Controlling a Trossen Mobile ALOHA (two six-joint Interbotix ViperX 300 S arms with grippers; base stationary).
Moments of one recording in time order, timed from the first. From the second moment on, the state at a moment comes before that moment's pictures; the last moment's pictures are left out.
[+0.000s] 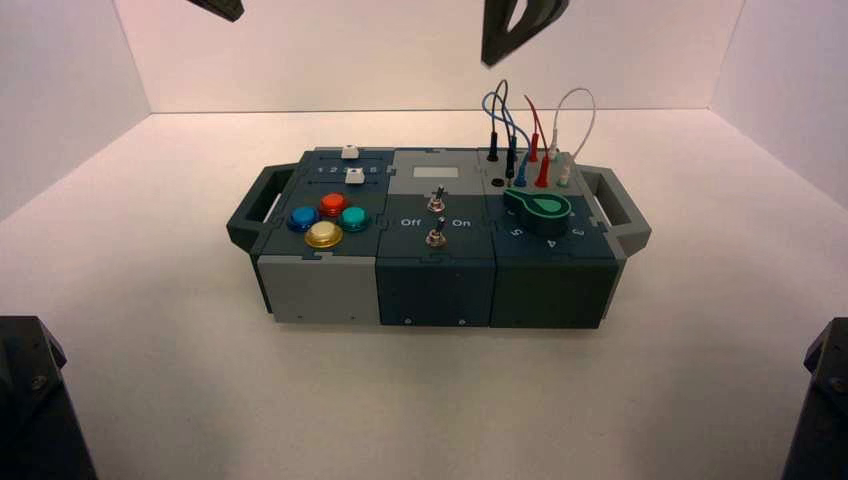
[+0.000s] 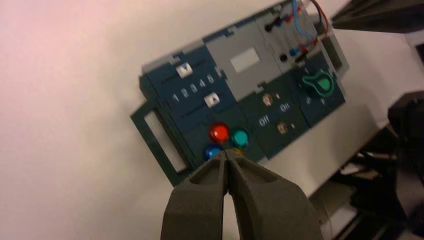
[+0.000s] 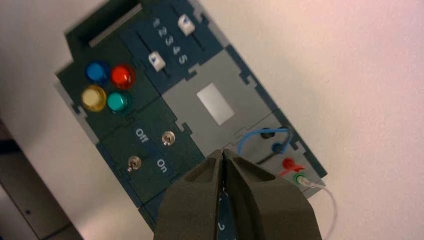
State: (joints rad) left arm -0.19 -0.48 0.74 -0.53 1.04 0.53; right arm 0.58 -0.12 0.55 0.22 0.77 -0.45
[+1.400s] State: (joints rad) left arm -0.20 -0.68 0.76 -0.53 1.23 0.53; right arm 0.89 0.18 0.46 0.25 0.66 -0.39
